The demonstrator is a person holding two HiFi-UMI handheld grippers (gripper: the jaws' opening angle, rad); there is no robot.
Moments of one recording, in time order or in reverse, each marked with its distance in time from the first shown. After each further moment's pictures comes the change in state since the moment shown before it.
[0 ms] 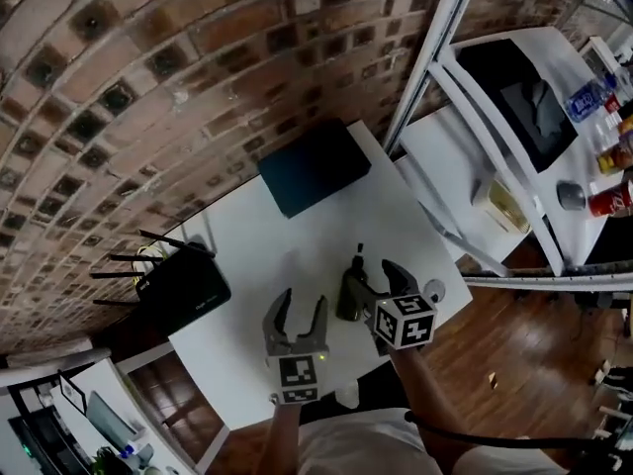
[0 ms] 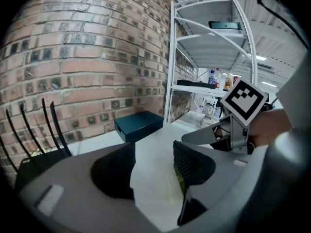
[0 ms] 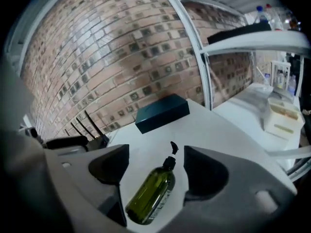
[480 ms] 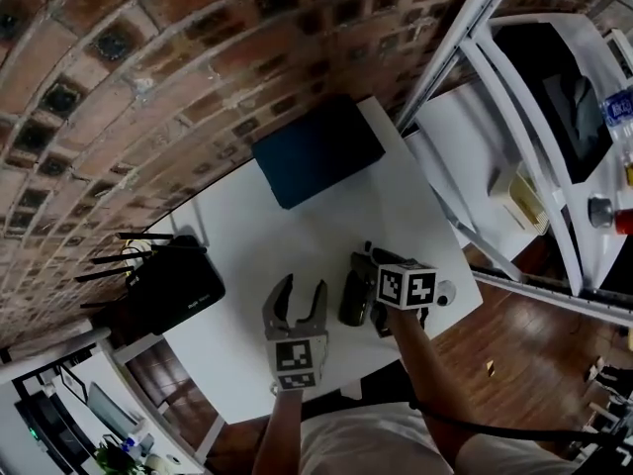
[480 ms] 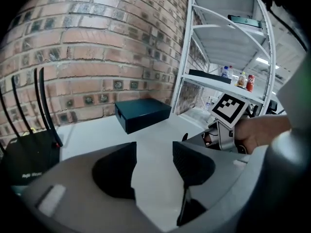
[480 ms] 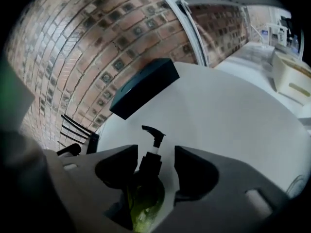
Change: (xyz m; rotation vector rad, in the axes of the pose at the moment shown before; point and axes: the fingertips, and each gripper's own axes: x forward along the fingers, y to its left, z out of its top) left arm 0.059 0.019 -0.033 -0.119 0.107 0.023; right arm 0.086 -0.042 -0.047 0.252 0.290 0.042
